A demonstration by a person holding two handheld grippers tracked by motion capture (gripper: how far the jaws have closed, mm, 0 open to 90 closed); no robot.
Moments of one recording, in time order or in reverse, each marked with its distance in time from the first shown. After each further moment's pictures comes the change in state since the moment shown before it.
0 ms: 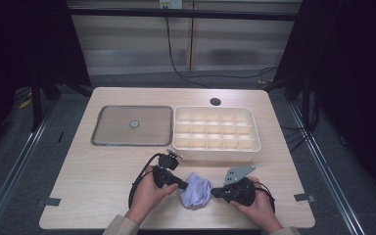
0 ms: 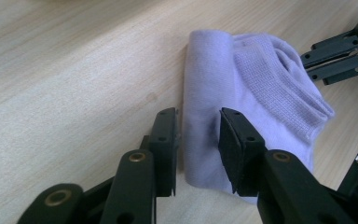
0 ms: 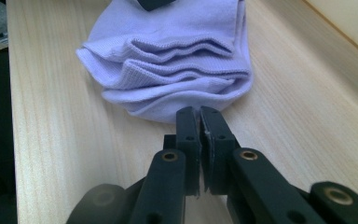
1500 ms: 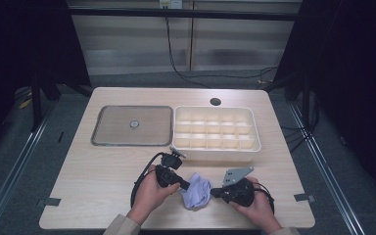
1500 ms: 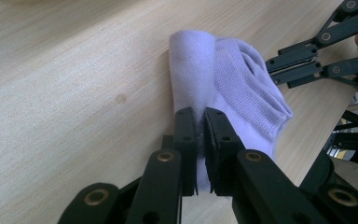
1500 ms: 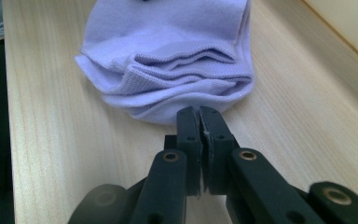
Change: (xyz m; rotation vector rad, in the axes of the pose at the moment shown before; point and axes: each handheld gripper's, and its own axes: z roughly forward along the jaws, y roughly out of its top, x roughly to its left) left arm -0.012 0.007 -0.008 0.024 -0.039 -0.012; right arm 0.004 0.003 0.001 0.016 -0.021 -0.036
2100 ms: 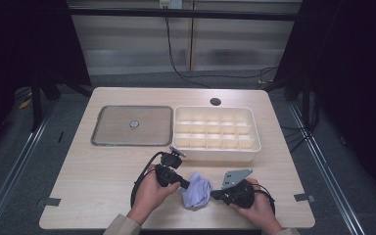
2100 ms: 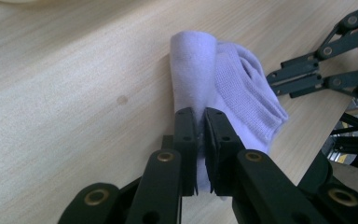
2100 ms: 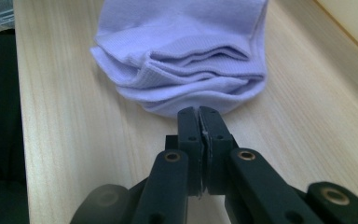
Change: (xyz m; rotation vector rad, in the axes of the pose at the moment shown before) left arm -0.003 0.001 -0.002 -0.011 0.012 -0.015; right arm 0.006 0.002 -0.002 0.023 0.008 -0.034
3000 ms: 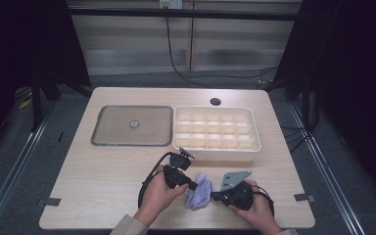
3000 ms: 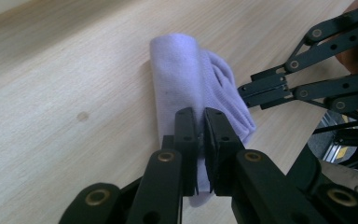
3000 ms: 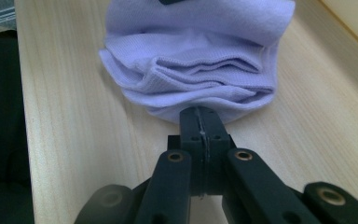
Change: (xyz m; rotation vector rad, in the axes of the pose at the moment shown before) left arm -0.025 0.008 0.006 0.008 -0.007 0.045; right arm 0.005 0.001 0.001 0.004 -0.011 0.000
